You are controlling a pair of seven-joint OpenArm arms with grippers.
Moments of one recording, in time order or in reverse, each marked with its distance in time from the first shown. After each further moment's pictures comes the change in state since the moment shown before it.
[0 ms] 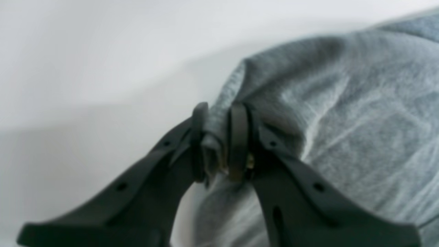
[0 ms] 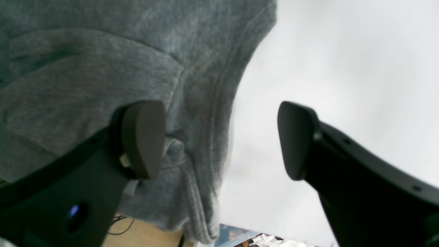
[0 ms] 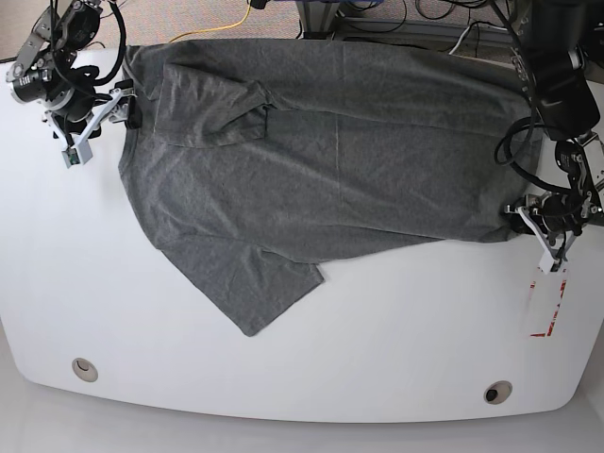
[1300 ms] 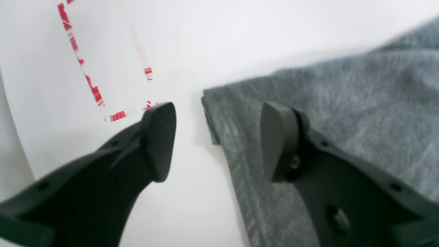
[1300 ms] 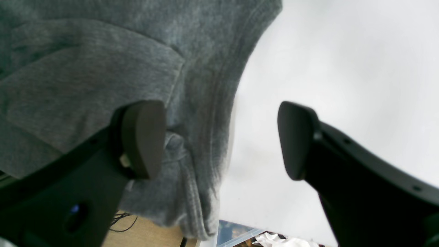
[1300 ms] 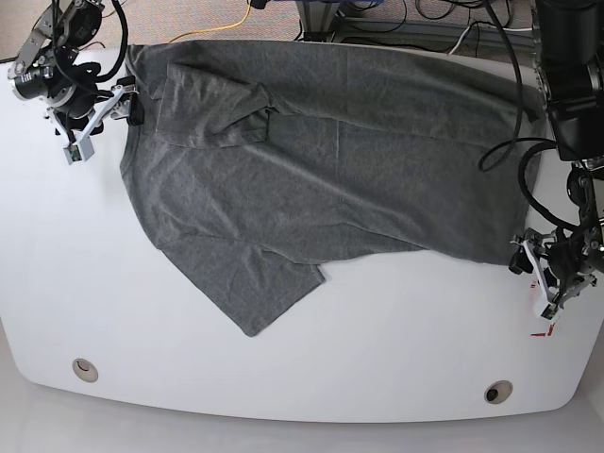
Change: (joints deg) left arm -5.4 -4.8 11.8 7.5 1.9 -0.2 -2.2; right arm -0.8 -0.2 0.0 0.0 0.5 0.0 0.0
